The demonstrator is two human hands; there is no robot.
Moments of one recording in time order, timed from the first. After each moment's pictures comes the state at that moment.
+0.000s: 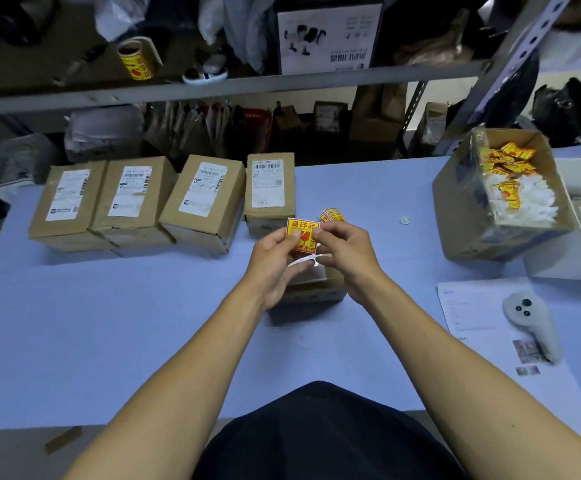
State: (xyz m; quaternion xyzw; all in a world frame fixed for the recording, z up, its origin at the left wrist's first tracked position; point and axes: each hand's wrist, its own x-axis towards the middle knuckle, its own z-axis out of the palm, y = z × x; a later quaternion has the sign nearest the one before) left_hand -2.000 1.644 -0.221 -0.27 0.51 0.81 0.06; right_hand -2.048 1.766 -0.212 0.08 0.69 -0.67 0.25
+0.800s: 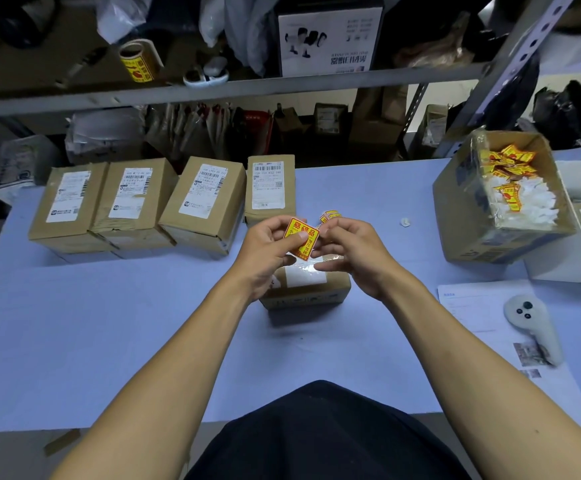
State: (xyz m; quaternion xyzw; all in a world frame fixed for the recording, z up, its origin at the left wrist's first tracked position) left_hand -2.005 1.627 -0.204 -0.22 0.63 0.74 0.05; right_hand -2.057 1.783 -0.194 0.01 0.64 -0.69 0.33
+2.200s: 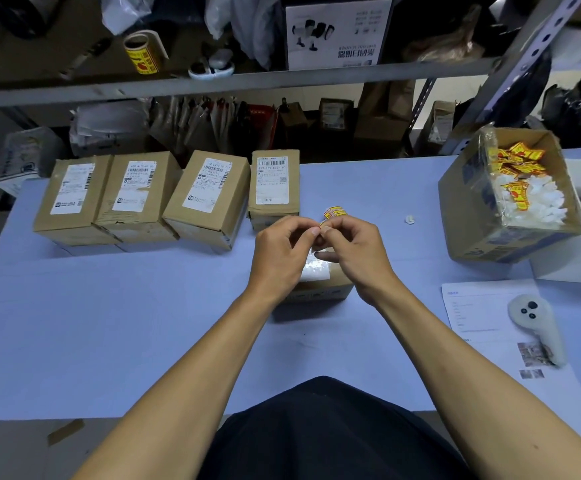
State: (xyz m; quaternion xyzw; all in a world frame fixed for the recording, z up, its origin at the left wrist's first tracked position) left_hand -1.992 1.647 -0.207 -0.13 0.81 0.55 -0.11; right_hand -2.040 1.774 -0.200 -0.03 0.71 -0.67 0.21
